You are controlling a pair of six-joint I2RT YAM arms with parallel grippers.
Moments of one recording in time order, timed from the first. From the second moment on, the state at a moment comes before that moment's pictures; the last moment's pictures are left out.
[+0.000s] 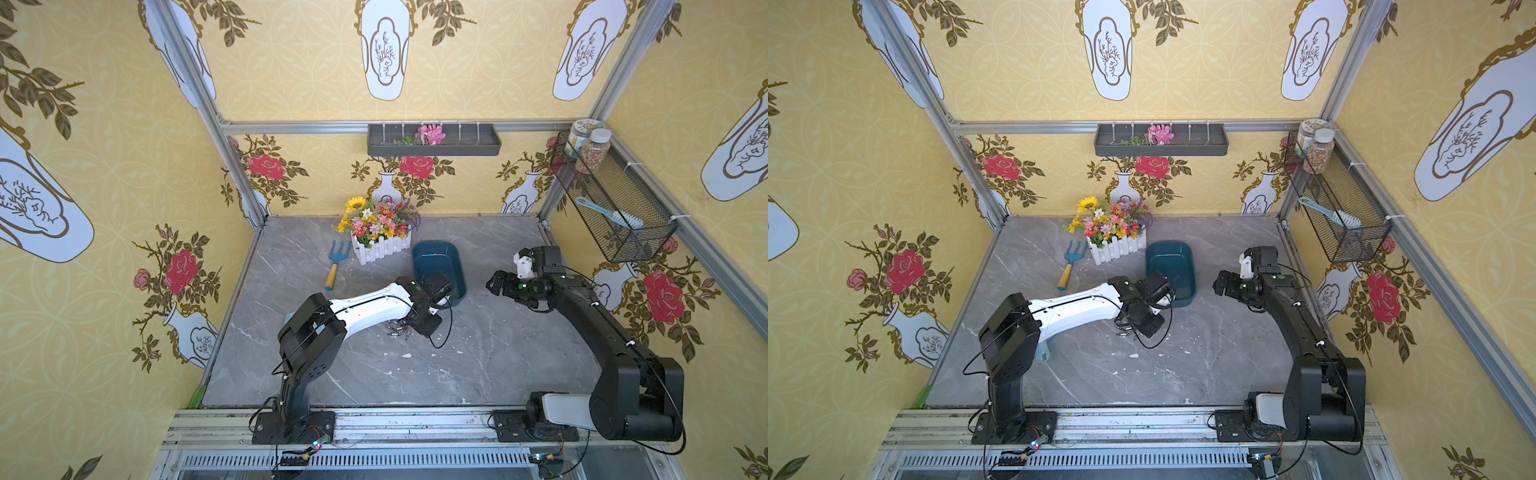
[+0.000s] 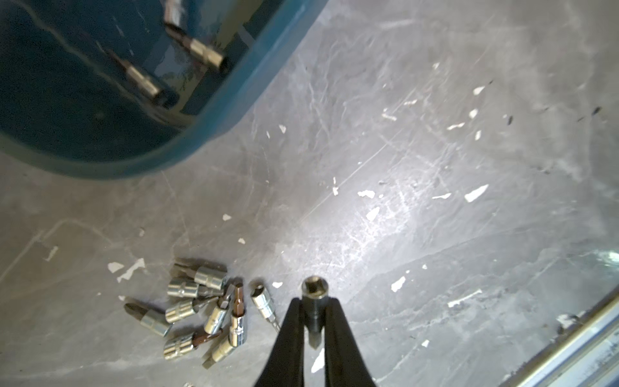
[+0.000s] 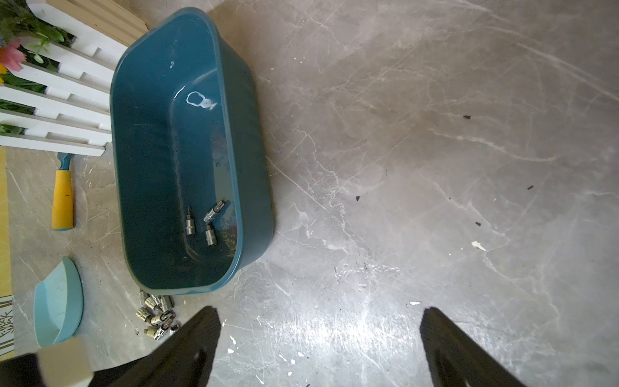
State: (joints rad) left arm -0.96 1.93 1.48 -0.83 0.02 -0.15; right arm -0.06 1.32 0.94 -0.64 -0.31 0.25
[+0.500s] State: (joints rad) left arm -0.96 2.00 1.78 -0.83 -0.07 -0.02; right arm -0.06 1.32 0.94 -0.64 -0.31 0.25
